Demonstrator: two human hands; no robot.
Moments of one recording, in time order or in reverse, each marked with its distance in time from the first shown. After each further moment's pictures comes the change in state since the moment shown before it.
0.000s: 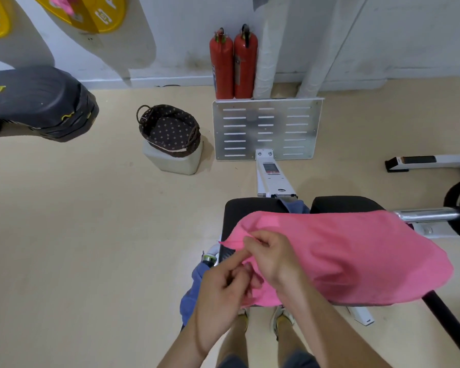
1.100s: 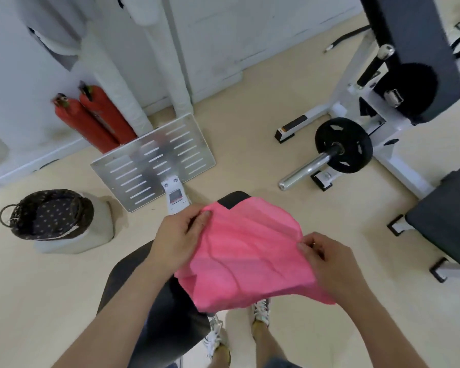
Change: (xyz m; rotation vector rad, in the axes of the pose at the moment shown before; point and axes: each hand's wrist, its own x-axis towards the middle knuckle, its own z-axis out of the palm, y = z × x) left_hand 0.135 0.056 0.197 0.898 -0.303 0.514; right_hand -0.086 0.129 -0.298 -0.294 0.657 0.041
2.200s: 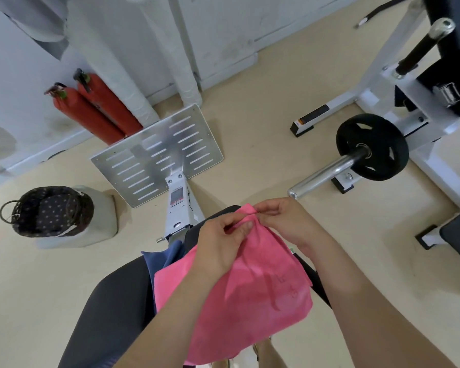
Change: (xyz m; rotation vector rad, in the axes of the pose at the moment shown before) left_hand 0.092 0.025 0.111 -0.420 0.035 -0.251; right_hand 0.181 -0.032 0.032 0.558 -0.490 0.042
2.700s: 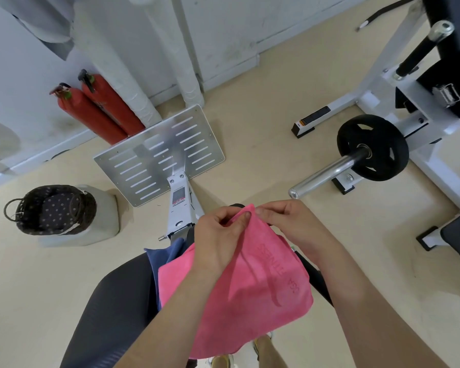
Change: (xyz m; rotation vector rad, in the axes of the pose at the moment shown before) left_hand -0.007 0.011 -0.004 -0.012 0.163 -0.010; right_hand -0.030 -0.012 0.002 0.081 -0.010 -0.023
